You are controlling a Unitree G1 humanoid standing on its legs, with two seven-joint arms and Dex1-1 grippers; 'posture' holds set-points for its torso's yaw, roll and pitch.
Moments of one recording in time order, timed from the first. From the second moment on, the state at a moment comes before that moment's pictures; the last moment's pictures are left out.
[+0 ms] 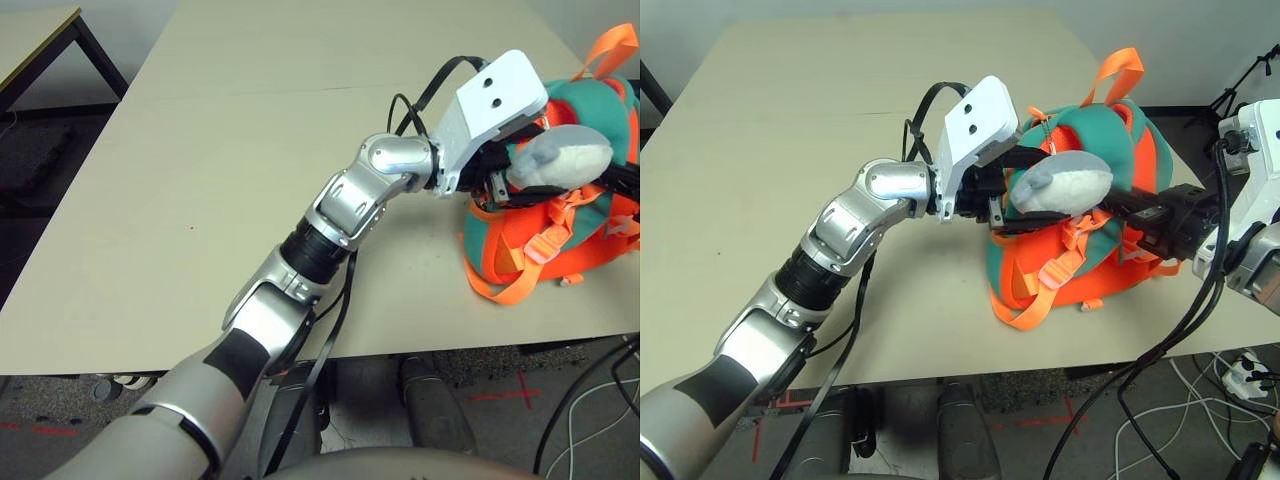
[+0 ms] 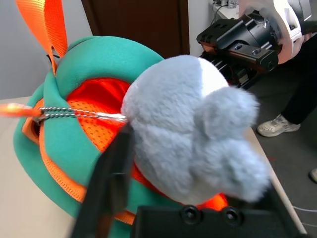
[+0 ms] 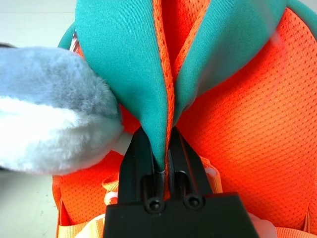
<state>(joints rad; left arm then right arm) -1.03 -0.02 -0.37 0.15 -0.20 0.44 -0.80 -0.27 -1.00 -0.65 -0.39 1.00 1.18 0.47</state>
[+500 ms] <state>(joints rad) -0.97 0.16 0.09 0.03 -0.64 1.01 -0.72 -0.25 -0.99 -0.64 -0.39 1.00 1.17 0.48</state>
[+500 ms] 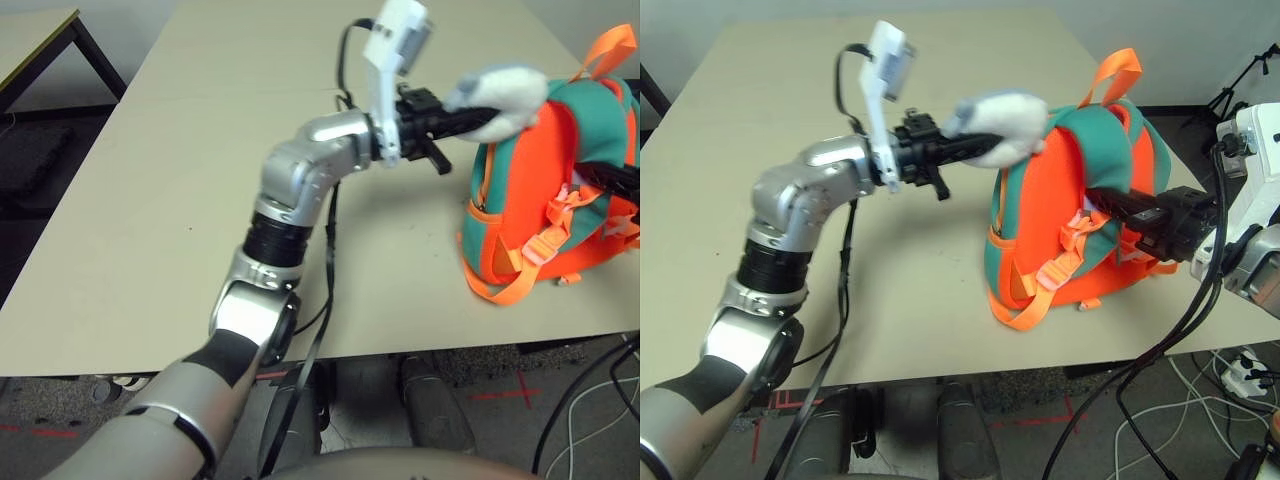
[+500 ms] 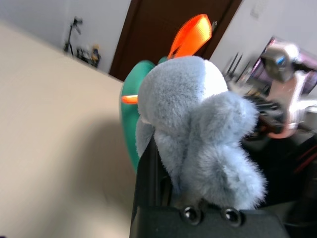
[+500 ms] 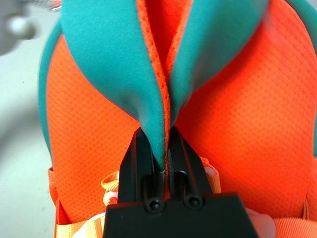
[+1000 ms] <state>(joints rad) -0.76 0.18 0.23 -0.06 -1.17 1.59 -0.61 -0.24 -0.98 -0.64 -0.39 1.00 1.16 0.48</state>
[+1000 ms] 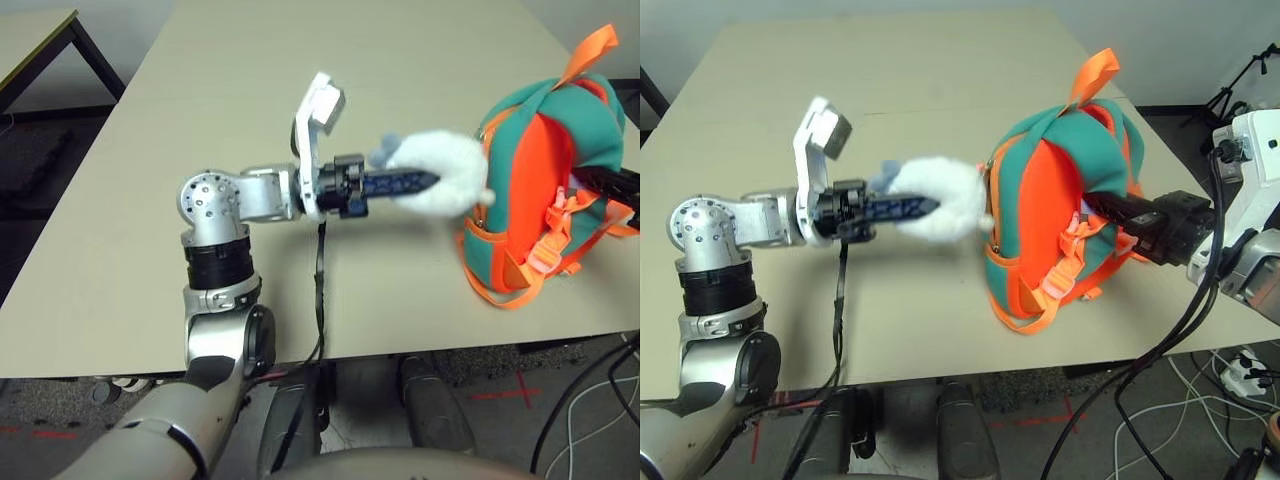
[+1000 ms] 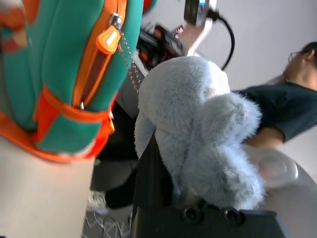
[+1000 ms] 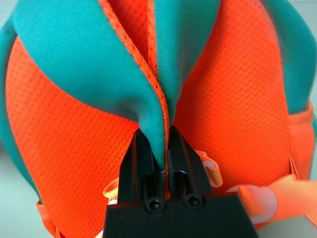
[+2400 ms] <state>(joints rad) -0.74 0.48 0.34 0.00 -0.92 1.25 -0.47 -0.23 -1.34 -1.03 -0.07 1.18 1.53 0.76</state>
